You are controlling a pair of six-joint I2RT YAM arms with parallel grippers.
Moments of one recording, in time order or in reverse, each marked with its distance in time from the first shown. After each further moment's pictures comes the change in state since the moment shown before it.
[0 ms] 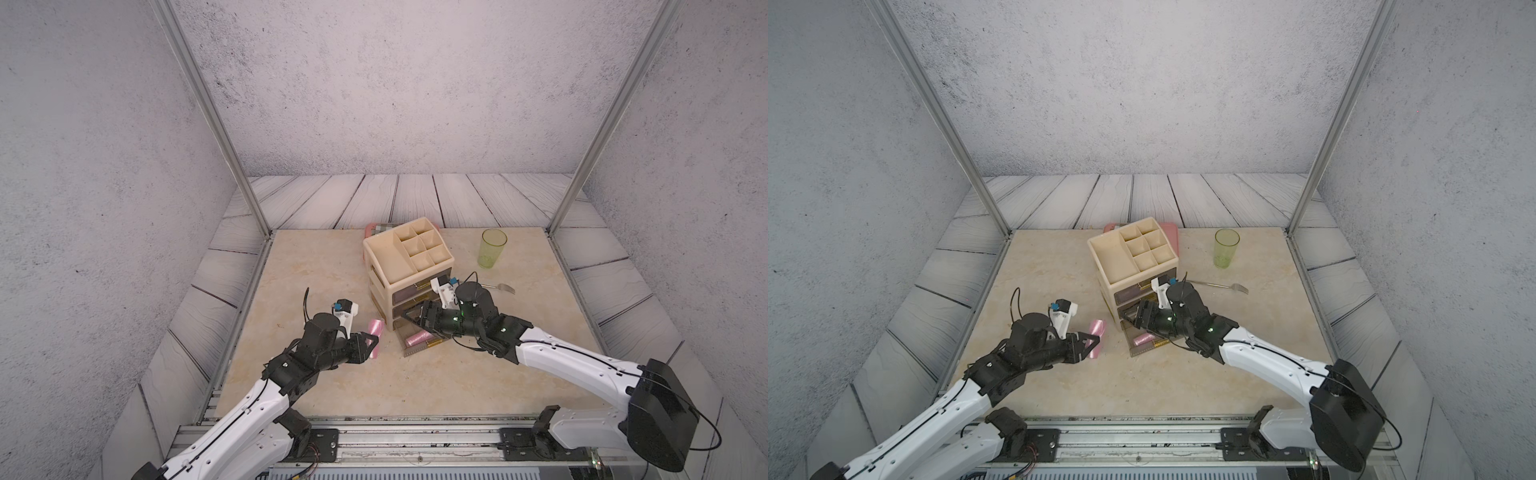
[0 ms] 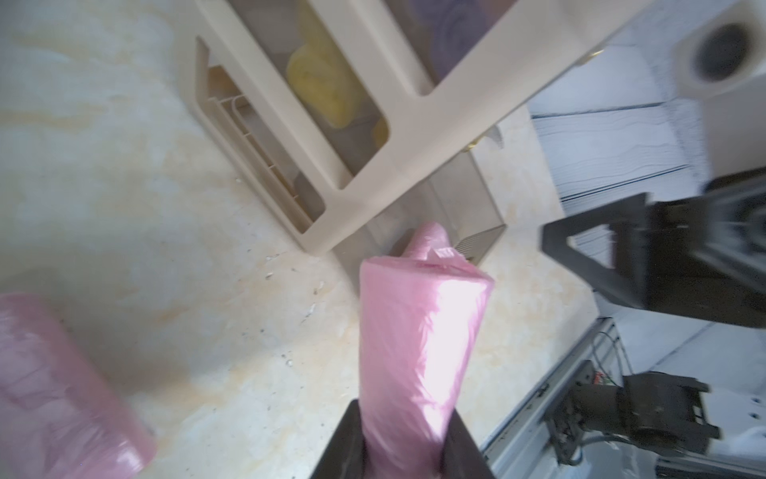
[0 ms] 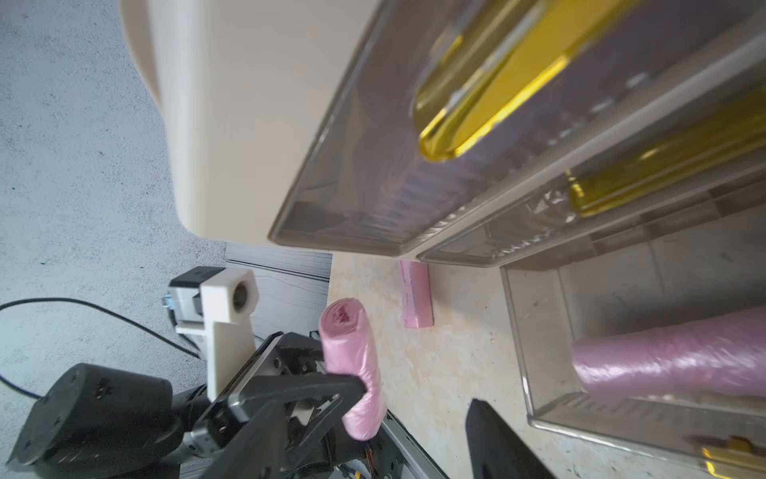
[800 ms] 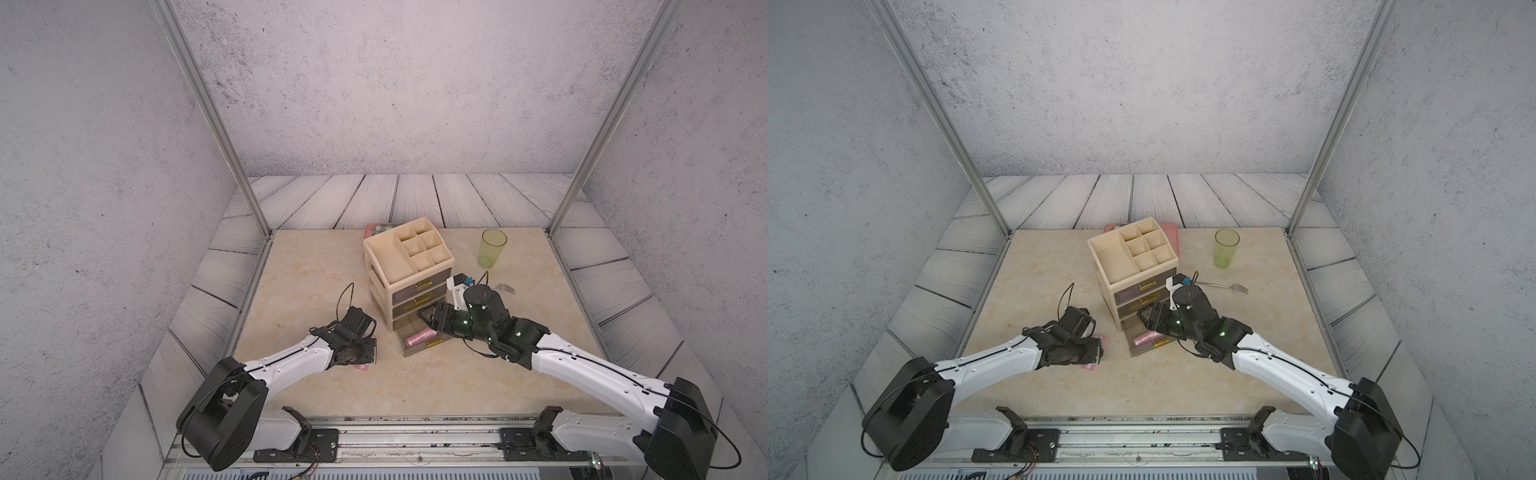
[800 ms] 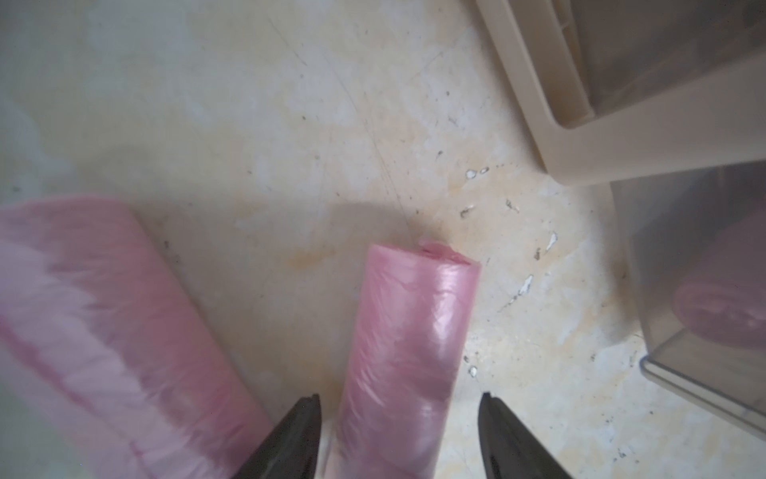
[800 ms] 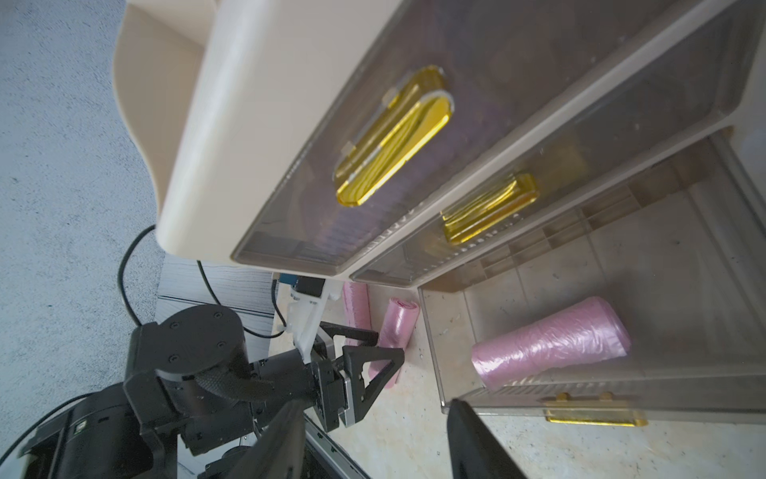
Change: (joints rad) left arm -0.055 0.592 0.096 -0.082 -0.316 0.054; right arm -0.015 -0.138 -0.010 -0.225 0.216 -0.108
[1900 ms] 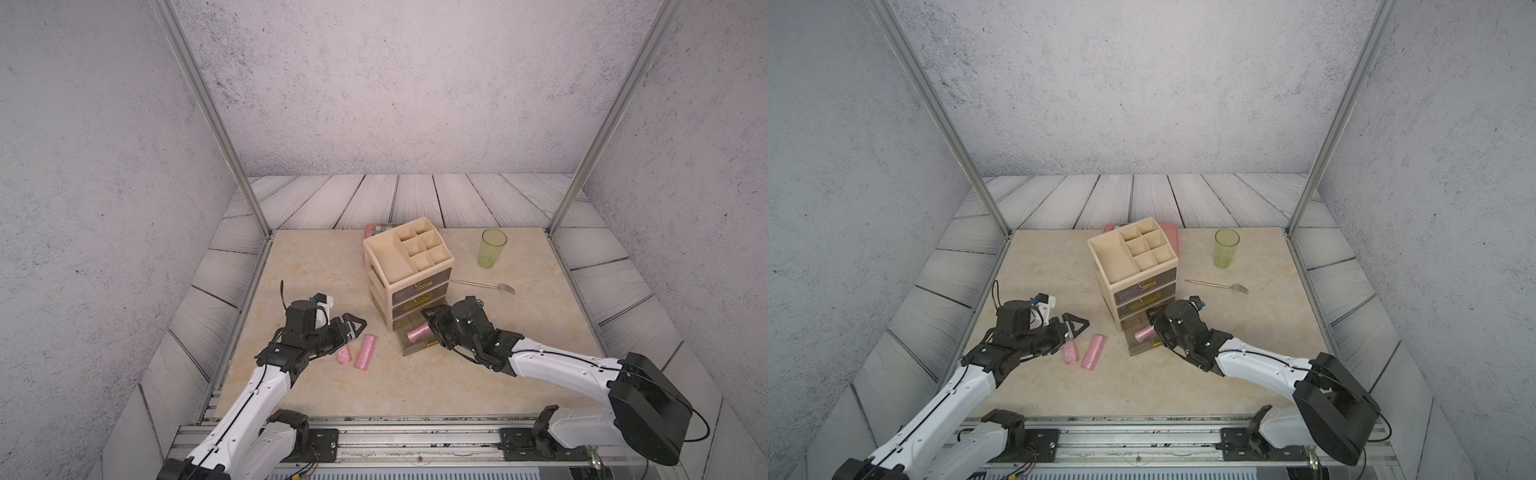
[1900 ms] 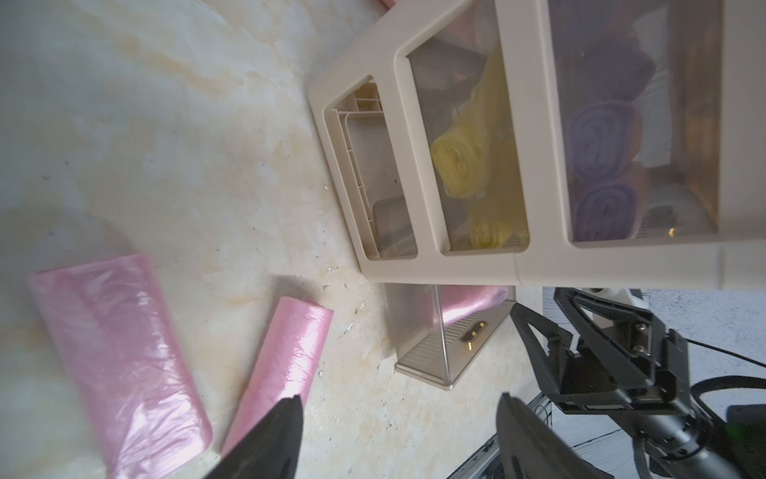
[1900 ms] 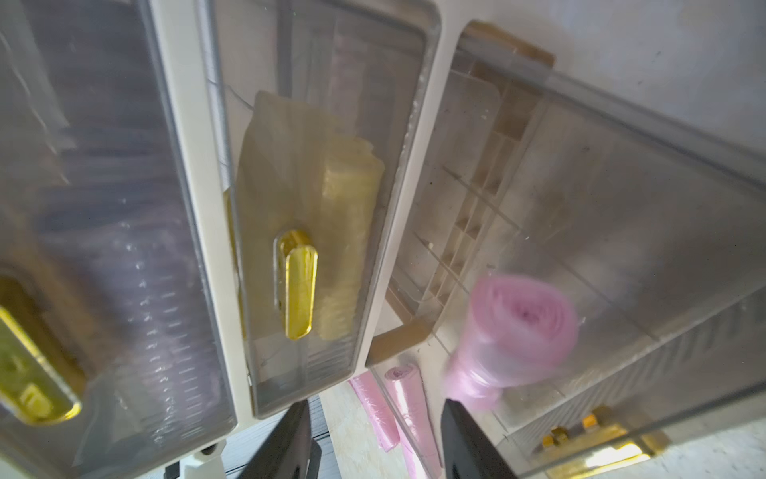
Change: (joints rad) left arm 0.374 -0.439 -0.092 0.095 0.487 -0.173; right arm 0.023 0.150 -0.168 0.328 0.238 0.584
